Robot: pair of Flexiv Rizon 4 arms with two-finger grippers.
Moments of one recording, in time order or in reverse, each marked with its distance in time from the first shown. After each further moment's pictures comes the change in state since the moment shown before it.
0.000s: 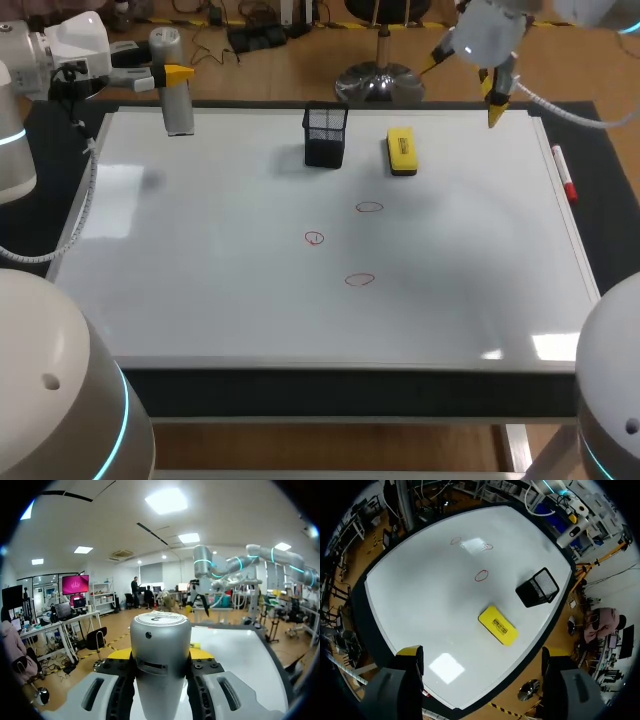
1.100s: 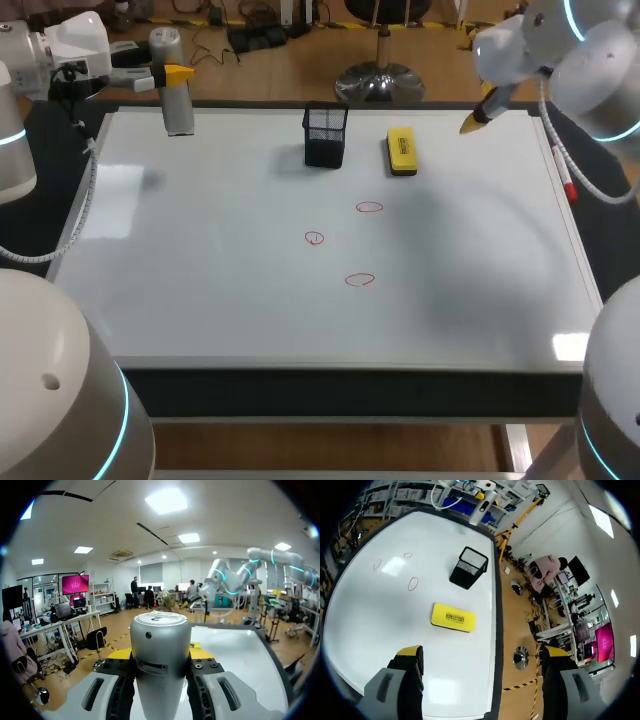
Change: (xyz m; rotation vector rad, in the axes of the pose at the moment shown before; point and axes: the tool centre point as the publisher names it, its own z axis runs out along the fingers) left arm 0.000 0.000 0.000 0.000 0.000 0.000; right arm -0.019 -0.030 0.003 0.022 -0.543 0.519
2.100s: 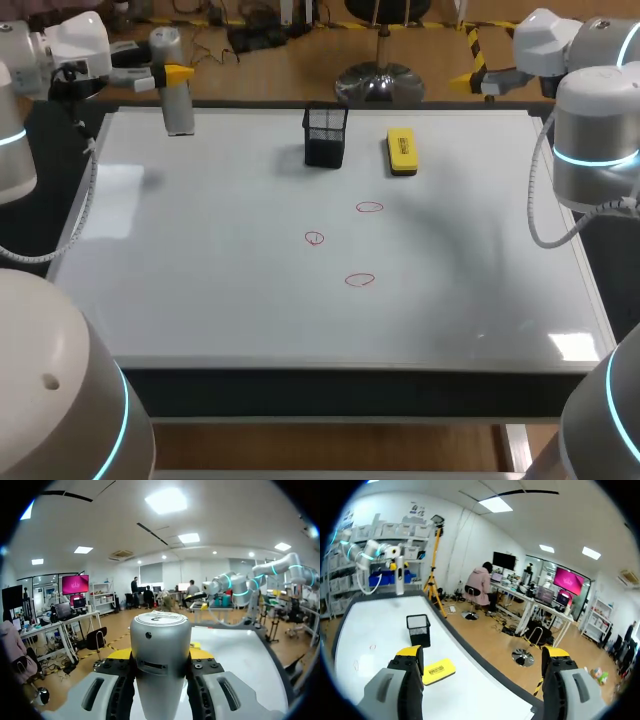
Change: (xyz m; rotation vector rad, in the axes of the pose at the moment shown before) left arm 0.000 0.000 0.000 0.000 0.000 0.000; right arm -0.045 0.007 -0.051 -0.352 -0.398 0.730
